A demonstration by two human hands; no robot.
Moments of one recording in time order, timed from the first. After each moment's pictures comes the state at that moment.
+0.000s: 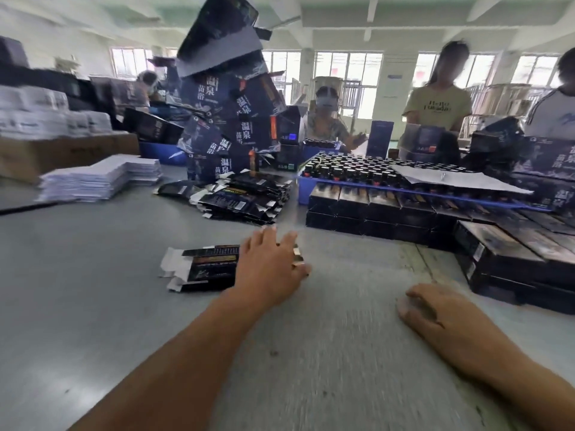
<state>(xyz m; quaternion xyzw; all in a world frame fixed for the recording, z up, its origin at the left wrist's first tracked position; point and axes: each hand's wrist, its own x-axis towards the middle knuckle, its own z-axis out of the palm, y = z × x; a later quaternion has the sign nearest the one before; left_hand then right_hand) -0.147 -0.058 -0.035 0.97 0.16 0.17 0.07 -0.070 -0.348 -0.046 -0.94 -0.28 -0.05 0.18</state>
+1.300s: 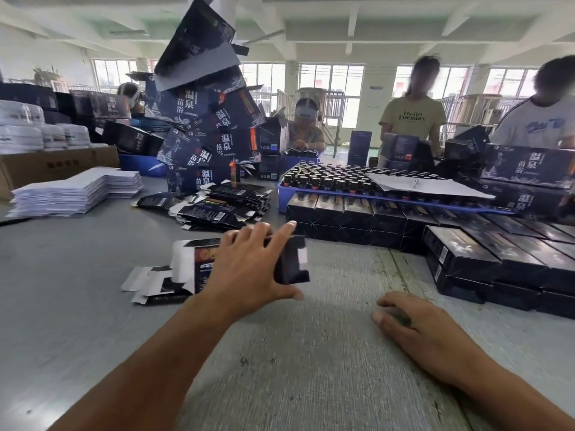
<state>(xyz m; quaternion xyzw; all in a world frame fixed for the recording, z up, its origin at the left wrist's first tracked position) -0.165 -0.075 -0.007 0.97 0.06 0.22 -0.02 -0.081 -0.362 -0.043 -0.92 -0.31 -0.04 0.25</state>
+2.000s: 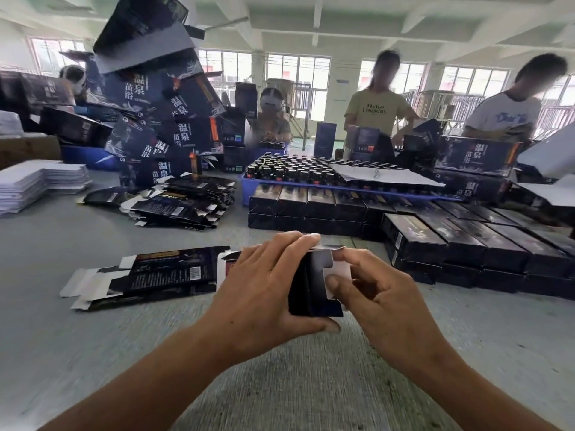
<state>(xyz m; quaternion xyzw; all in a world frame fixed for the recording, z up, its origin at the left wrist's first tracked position) -0.185 -0.152 -0.017 0.92 -0.15 0.34 0.12 -0.135 -0.347 -0.007 -0.76 -0.38 -0.11 0.51</state>
